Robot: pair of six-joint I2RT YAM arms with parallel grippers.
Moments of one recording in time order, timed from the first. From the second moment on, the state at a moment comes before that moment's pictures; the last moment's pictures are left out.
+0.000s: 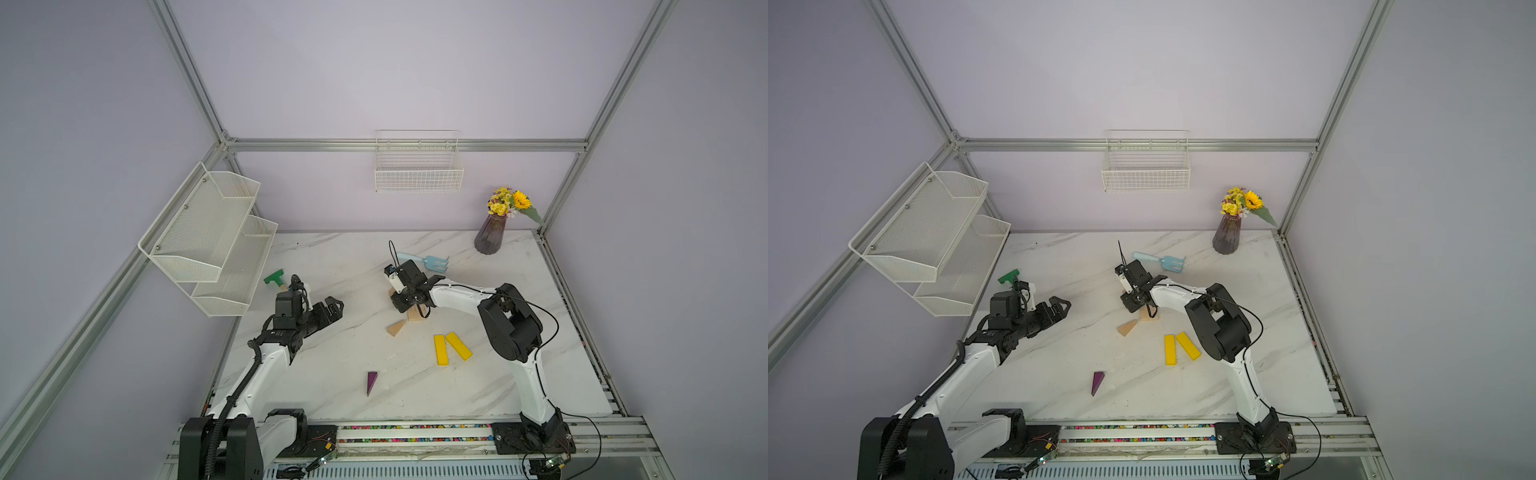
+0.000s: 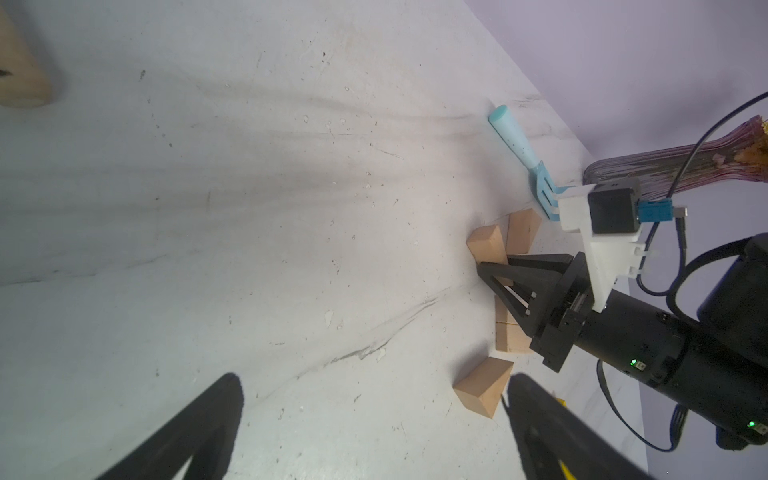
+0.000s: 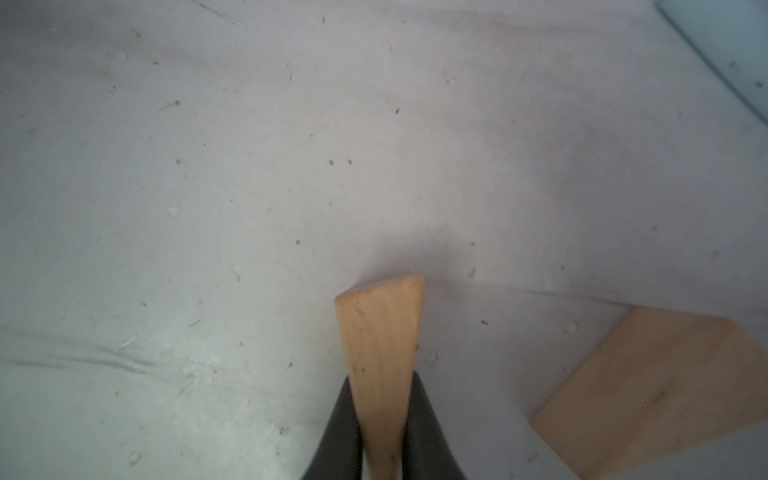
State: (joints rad) left arm 0.00 1.09 0.59 -0.23 0.31 -0.58; right arm 0.66 2.18 1.54 -0.32 0.01 -0.03
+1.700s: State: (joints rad) left arm -0.11 1.27 0.86 -0.25 0.32 -0.46; right arm 0.64 1.88 1.61 -0.37 0.04 0.04
